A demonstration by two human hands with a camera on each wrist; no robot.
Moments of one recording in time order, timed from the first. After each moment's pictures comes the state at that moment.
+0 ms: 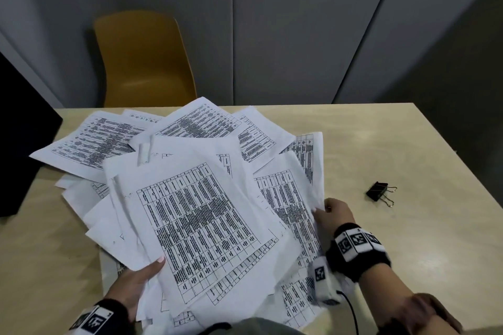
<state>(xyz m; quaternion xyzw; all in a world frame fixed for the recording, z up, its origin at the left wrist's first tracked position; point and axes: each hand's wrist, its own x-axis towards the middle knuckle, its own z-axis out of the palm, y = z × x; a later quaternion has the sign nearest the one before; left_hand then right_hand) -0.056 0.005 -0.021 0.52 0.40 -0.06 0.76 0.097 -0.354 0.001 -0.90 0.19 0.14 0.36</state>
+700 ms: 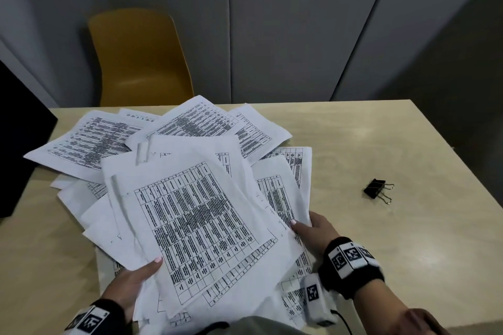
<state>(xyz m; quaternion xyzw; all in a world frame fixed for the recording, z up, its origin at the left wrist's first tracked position) -0.053 0.001 -0.014 0.56 0.39 -0.08 0.73 0.065 -0.330 -0.011 -0.81 0.17 0.25 0.50</state>
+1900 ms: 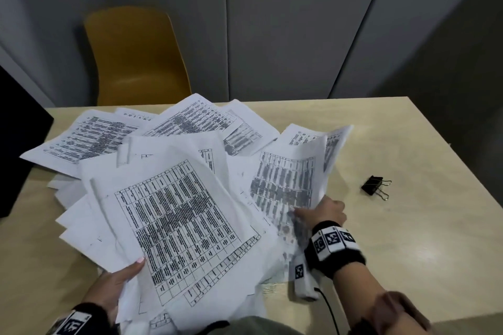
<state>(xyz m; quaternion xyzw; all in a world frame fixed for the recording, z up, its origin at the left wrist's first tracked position) -0.061 0.033 -0.032 0.52 0.39 -0.05 0.76 0.085 -0.319 0.018 -0.91 0.29 0.16 0.26</state>
